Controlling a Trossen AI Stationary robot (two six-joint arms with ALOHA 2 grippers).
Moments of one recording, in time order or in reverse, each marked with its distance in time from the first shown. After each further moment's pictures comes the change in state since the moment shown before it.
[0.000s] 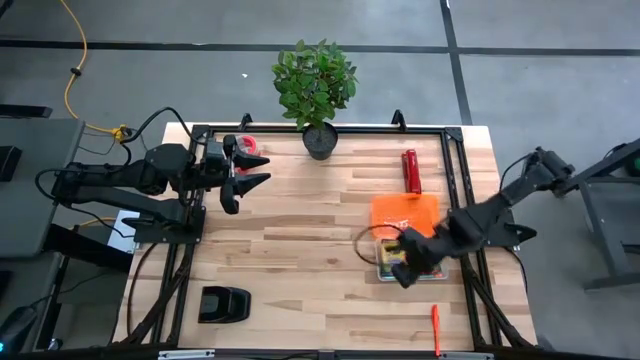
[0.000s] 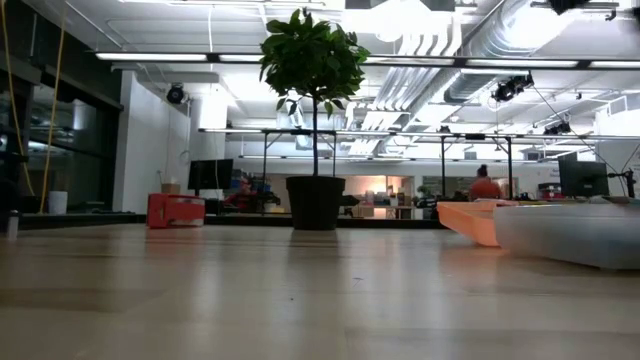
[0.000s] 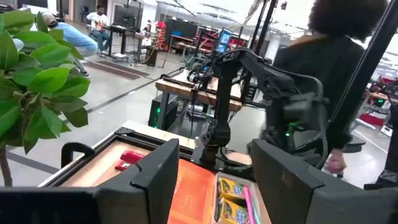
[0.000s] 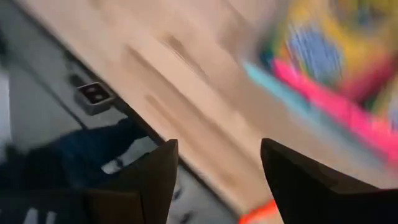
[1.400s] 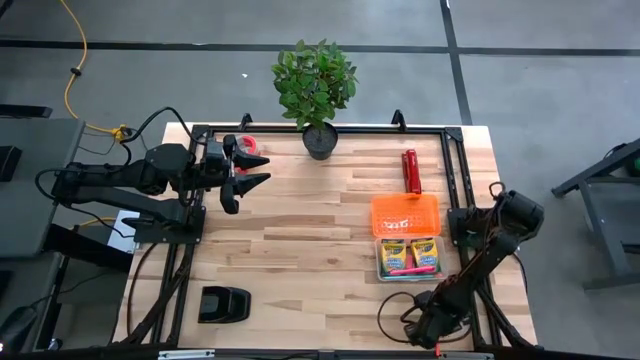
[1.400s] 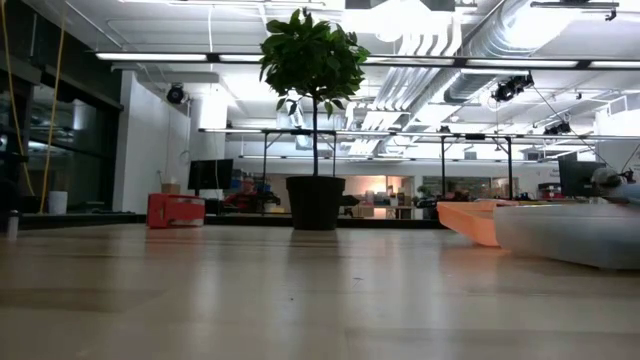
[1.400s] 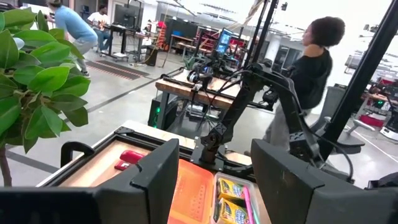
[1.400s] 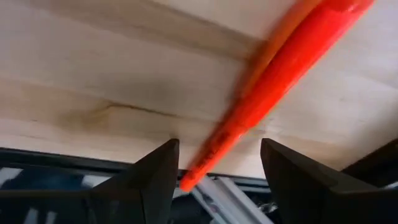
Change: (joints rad) left arm 0.000 0.000 0.000 0.000 0.001 -0.007; right arm 0.398 0.534 -0.088 0.407 -0.341 0.692
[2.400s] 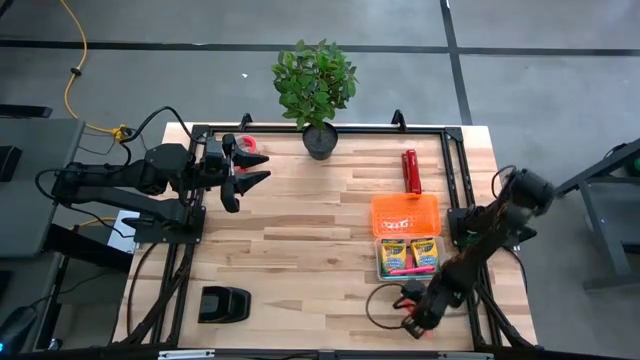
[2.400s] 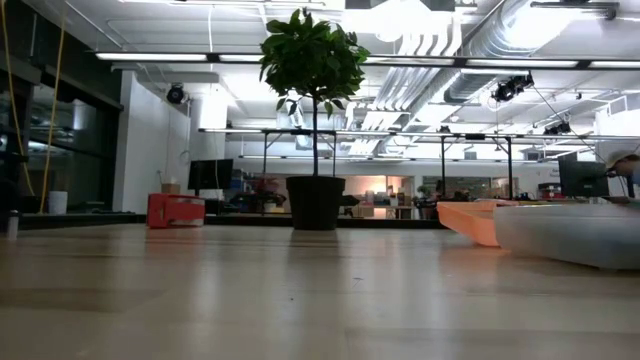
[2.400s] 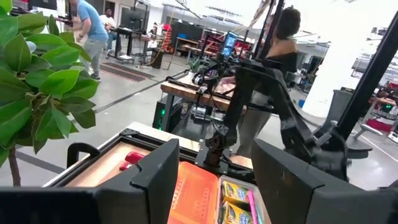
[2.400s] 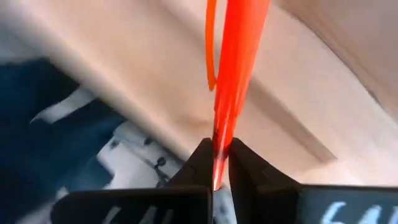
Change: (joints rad) left arm 0.000 0.000 0.000 0.005 -0.026 -0.001; right arm -0.078 -0.212 -0.109 0.069 0.202 -0.472
